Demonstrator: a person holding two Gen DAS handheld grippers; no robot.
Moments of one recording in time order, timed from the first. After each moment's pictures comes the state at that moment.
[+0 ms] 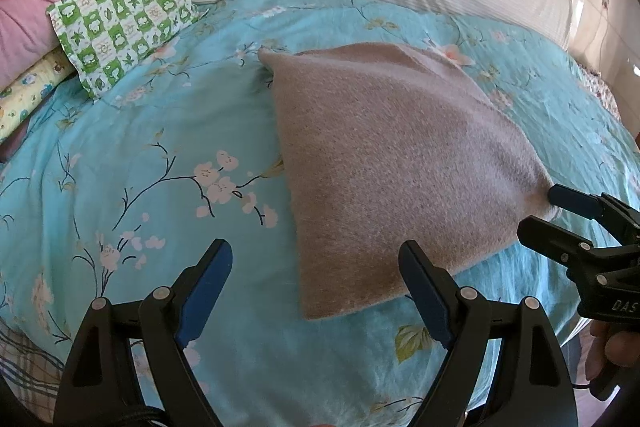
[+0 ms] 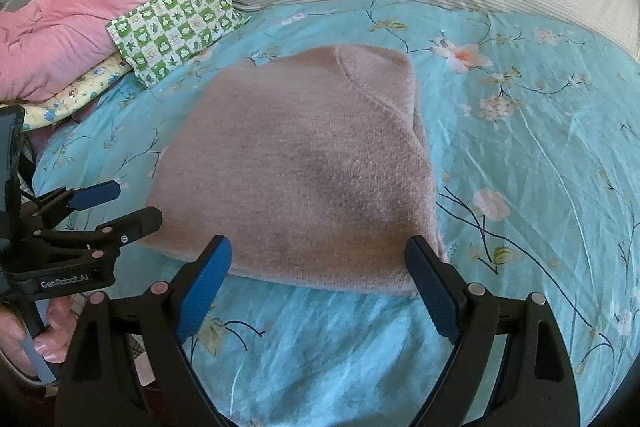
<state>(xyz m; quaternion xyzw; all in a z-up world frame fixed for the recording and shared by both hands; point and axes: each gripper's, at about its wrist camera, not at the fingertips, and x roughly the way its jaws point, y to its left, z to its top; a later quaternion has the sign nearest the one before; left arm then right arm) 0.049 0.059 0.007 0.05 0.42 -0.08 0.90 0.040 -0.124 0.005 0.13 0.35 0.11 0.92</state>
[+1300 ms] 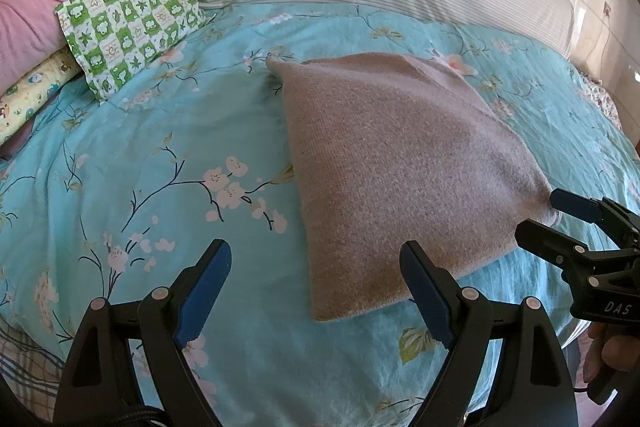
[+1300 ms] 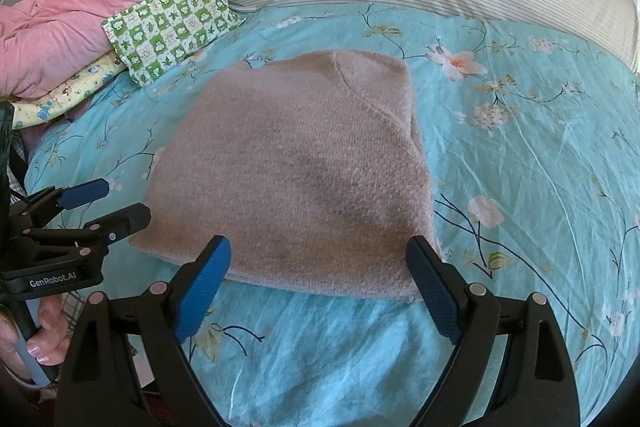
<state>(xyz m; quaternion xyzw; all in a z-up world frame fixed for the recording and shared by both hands) 0.037 0.056 0.012 0.04 0.41 -0.07 0.91 0.041 -0.121 0.009 0.12 0.35 0.09 0.92</state>
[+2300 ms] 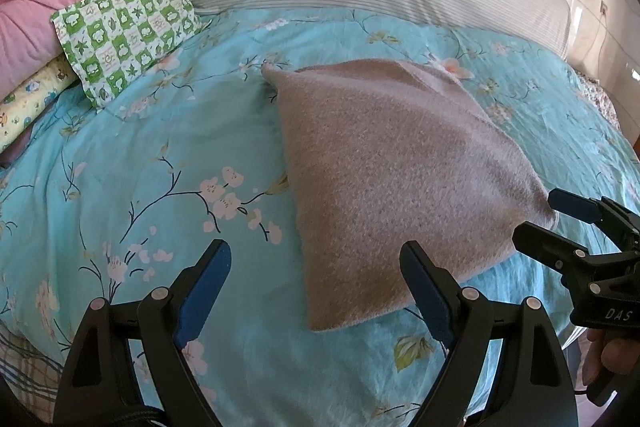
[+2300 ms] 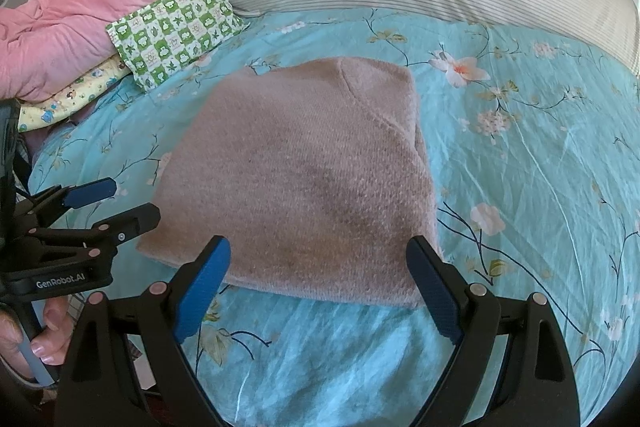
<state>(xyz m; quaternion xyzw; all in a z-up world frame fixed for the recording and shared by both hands) 0.038 0.052 0.016 0.04 0.41 -0.07 0.91 0.038 -0.112 0.016 0.12 0.34 0.09 0.93</state>
